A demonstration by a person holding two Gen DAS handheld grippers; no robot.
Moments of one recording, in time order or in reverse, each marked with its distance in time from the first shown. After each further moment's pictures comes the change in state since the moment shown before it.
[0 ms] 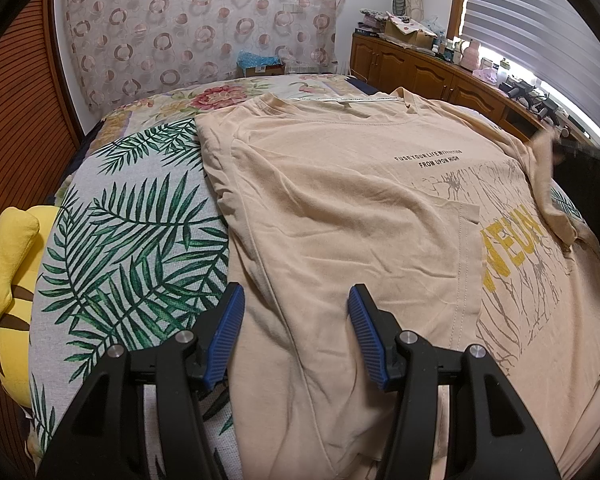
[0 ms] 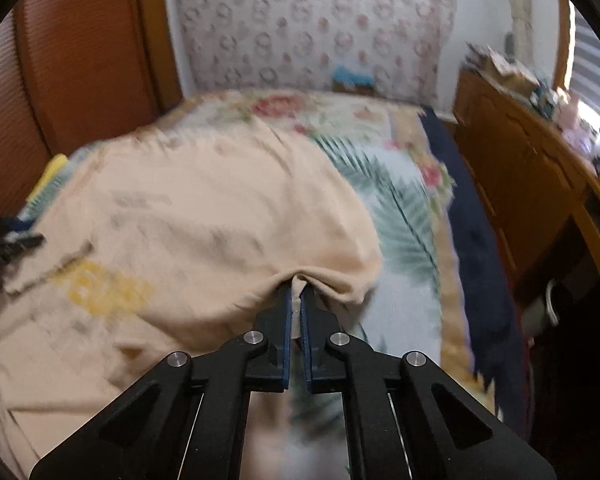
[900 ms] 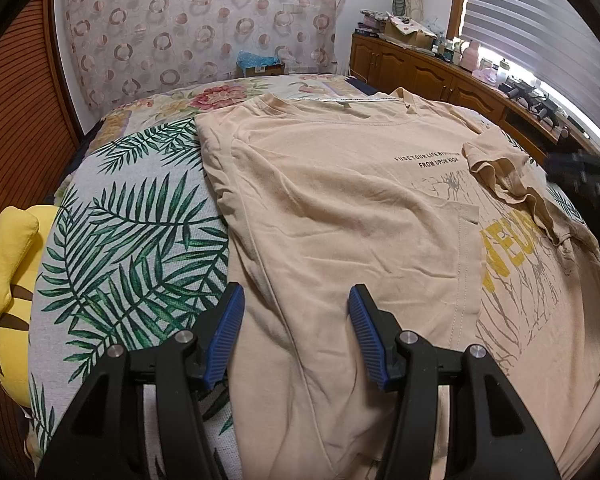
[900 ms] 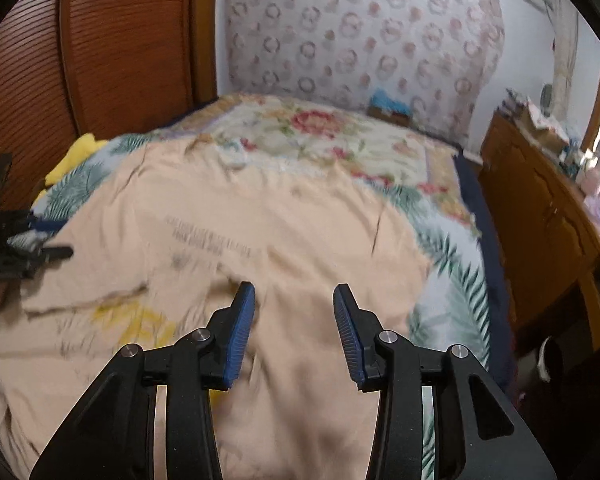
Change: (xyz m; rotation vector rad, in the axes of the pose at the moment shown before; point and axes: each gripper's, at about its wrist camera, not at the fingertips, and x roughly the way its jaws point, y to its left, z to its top) left arm 0.000 0.001 0.000 0.000 0.000 -0.001; right arm 0.019 0.073 0.014 -0.135 0.041 0.030
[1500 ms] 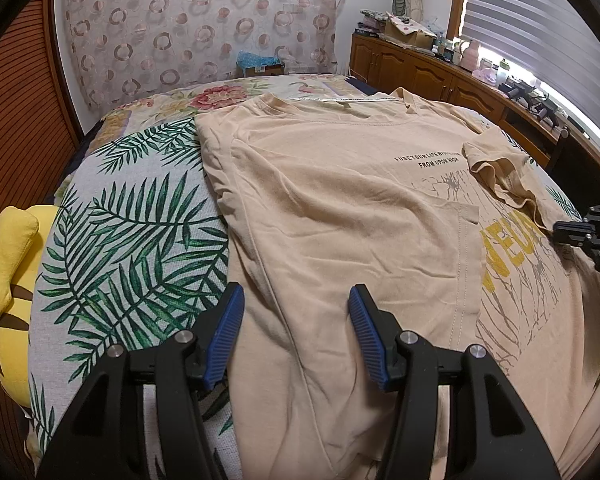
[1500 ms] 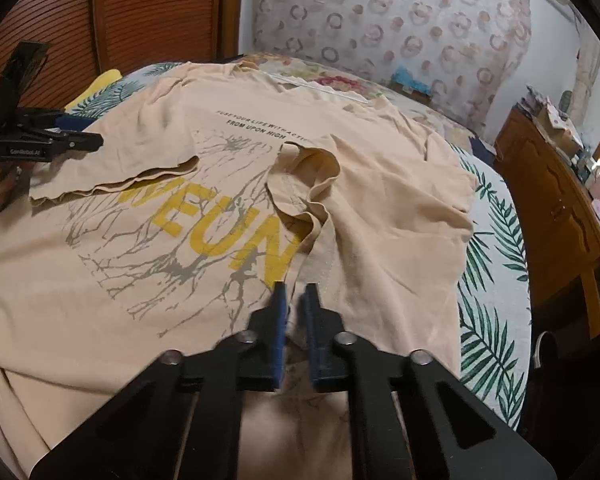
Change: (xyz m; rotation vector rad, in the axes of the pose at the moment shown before) left arm 0.000 0.000 0.000 0.000 0.000 0.000; right arm 0.006 0.046 -0.058 -0.097 0.081 -0.005
